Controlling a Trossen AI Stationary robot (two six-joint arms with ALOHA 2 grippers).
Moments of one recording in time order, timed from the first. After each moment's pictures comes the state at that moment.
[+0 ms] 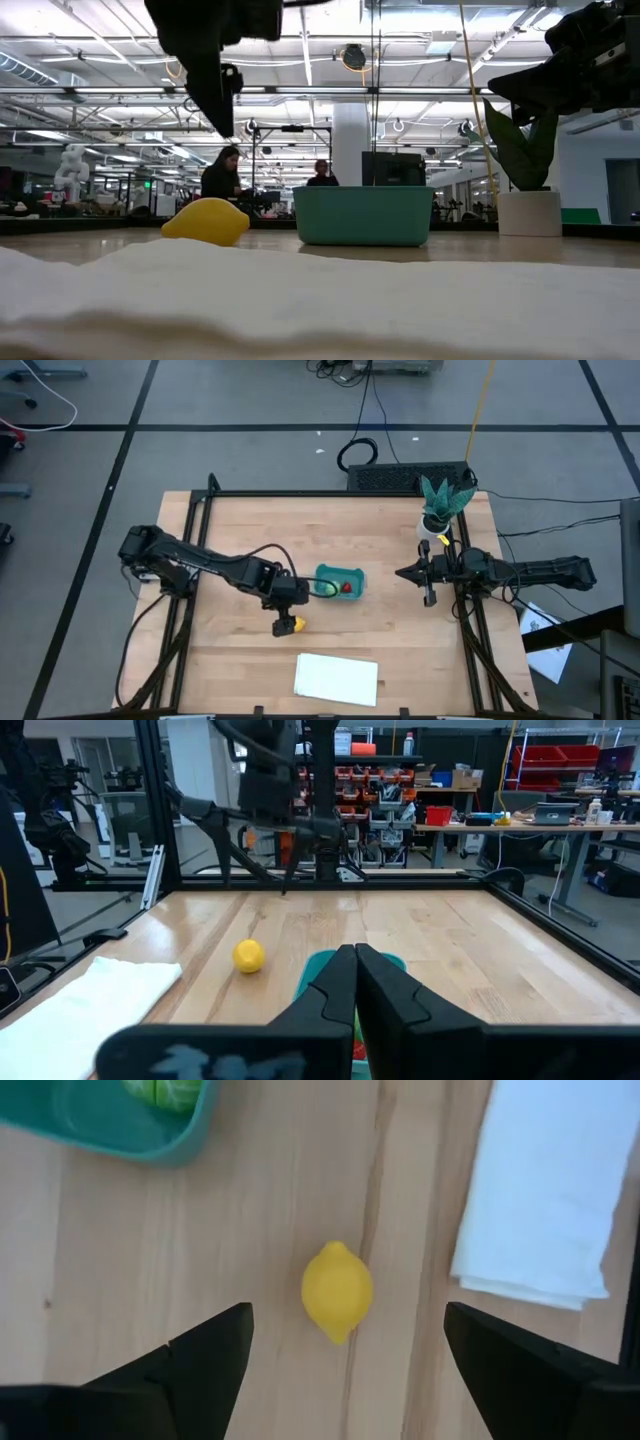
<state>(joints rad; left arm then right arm) -0.20 1.65 1.29 -0.82 0.09 -0.36 0.00 0.26 0.02 0.26 -0.03 0.01</state>
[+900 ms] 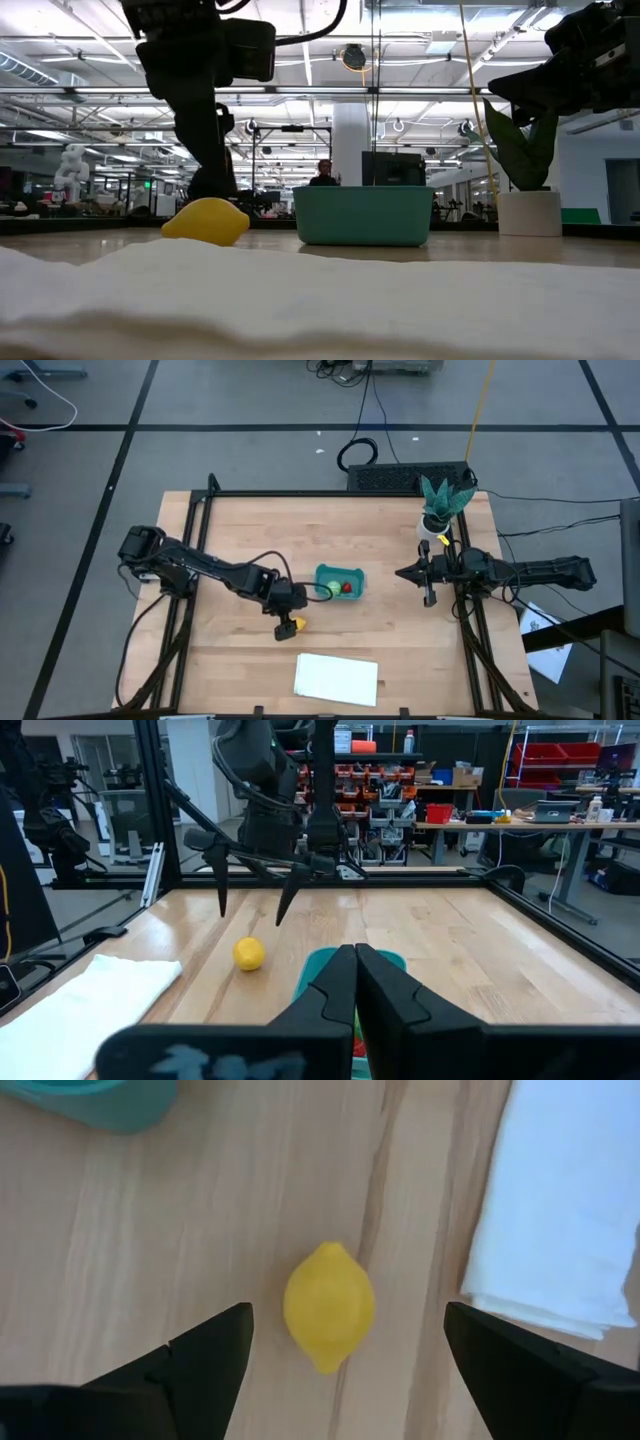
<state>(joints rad) -0.21 1.65 1.09 -0.56 0.12 -0.45 -0.01 0.26 0.02 0.25 -0.03 0.01</state>
